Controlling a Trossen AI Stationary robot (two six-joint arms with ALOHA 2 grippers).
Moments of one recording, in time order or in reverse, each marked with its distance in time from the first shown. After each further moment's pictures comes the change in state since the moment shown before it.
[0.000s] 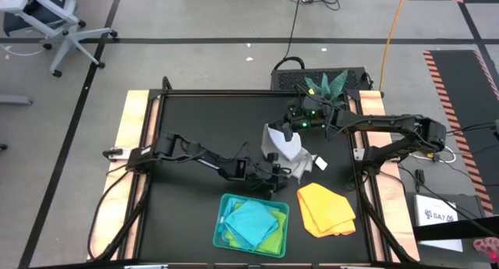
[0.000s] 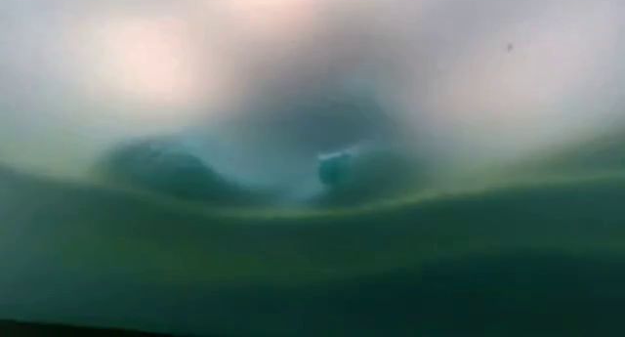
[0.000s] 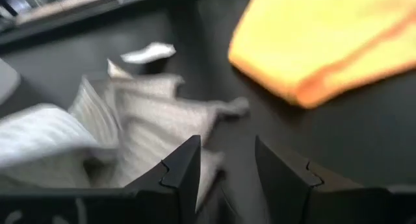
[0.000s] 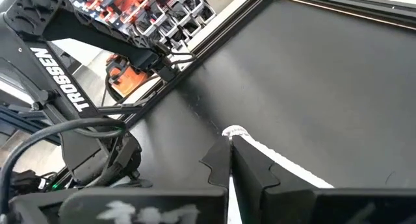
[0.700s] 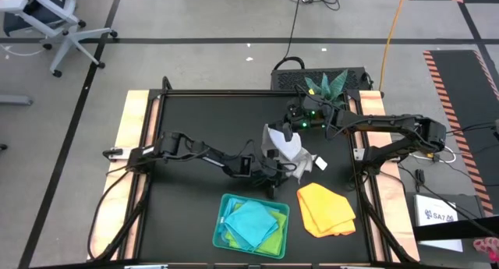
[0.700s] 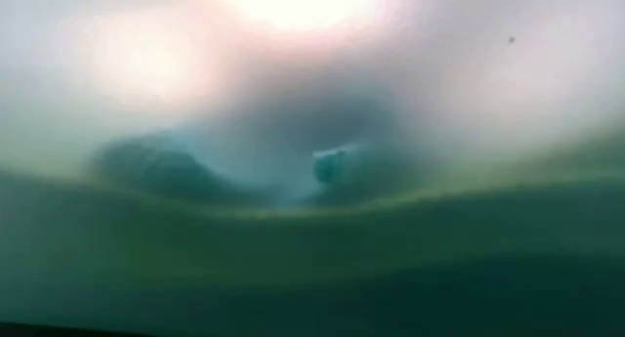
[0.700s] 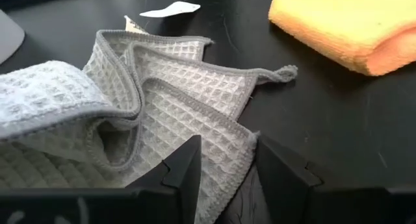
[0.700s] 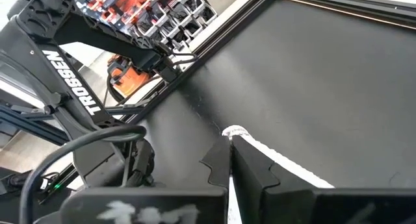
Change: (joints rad) left arm 0.033 0.054 0.073 -0.122 -0.034 -0.039; right arm 0.002 0.000 0.000 0.004 -0.001 0.004
